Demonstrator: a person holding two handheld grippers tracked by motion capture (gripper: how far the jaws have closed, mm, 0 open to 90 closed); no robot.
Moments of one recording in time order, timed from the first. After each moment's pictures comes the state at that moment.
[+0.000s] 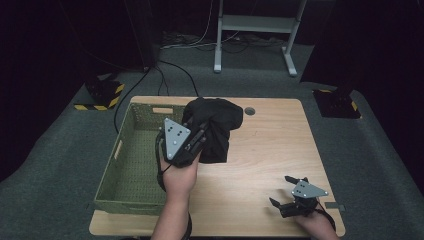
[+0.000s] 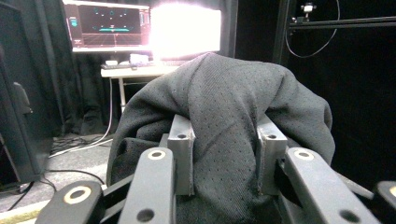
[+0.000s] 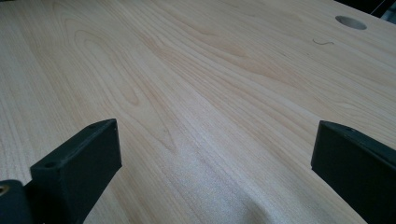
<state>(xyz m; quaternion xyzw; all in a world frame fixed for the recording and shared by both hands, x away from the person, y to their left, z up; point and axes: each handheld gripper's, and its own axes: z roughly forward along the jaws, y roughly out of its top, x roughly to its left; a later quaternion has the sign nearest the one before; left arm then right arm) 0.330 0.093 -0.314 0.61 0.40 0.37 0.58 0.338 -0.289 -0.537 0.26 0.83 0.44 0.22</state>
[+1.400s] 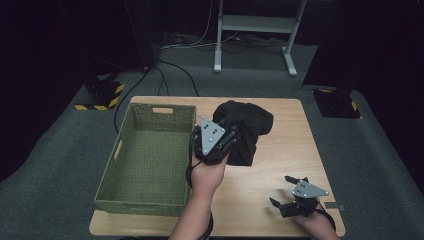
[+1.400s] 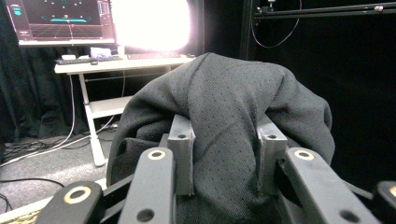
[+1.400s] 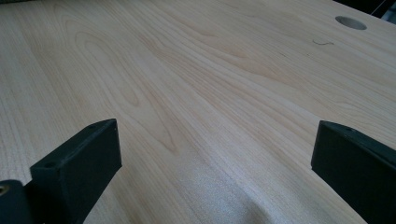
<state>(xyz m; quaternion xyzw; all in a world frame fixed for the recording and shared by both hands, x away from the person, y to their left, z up) 0.347 0.034 -0.323 0.64 0.37 0.33 0.59 0.338 -0.290 -0.537 0.26 0.83 0.45 0.22</state>
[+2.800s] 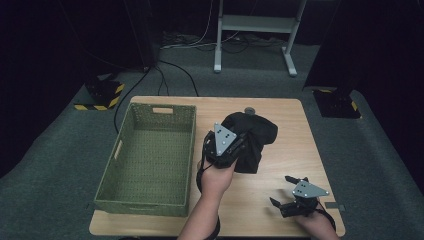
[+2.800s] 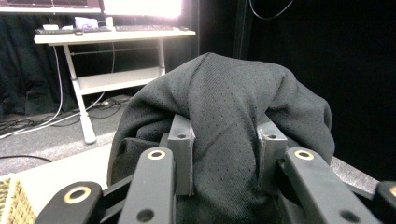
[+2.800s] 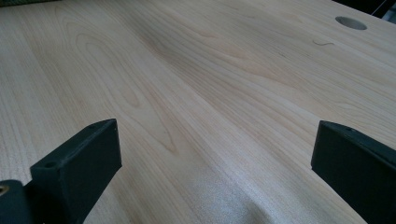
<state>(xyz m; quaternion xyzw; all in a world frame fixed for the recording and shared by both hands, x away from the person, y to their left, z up) 0.363 0.011 -0.361 0.67 0.38 0.30 0.56 0.338 -0.291 -0.537 0.26 0.83 0.45 0.21</state>
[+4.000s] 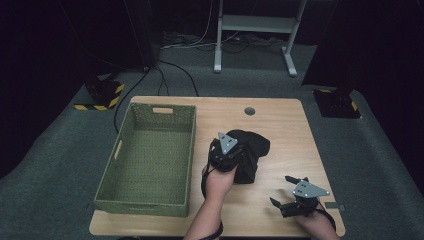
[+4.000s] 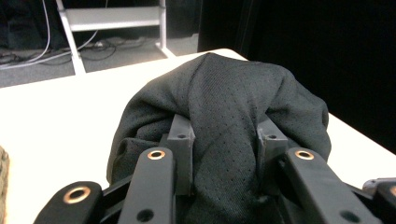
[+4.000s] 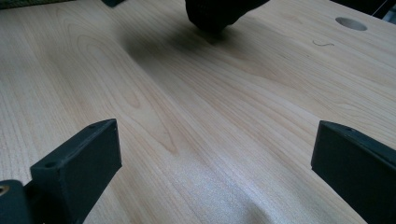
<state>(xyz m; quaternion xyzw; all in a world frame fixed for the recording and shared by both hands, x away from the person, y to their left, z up) 0.395 0.000 -0.435 0.71 0.44 0.24 0.50 0.338 -0.291 -0.537 0.26 0.83 0.45 0.21</state>
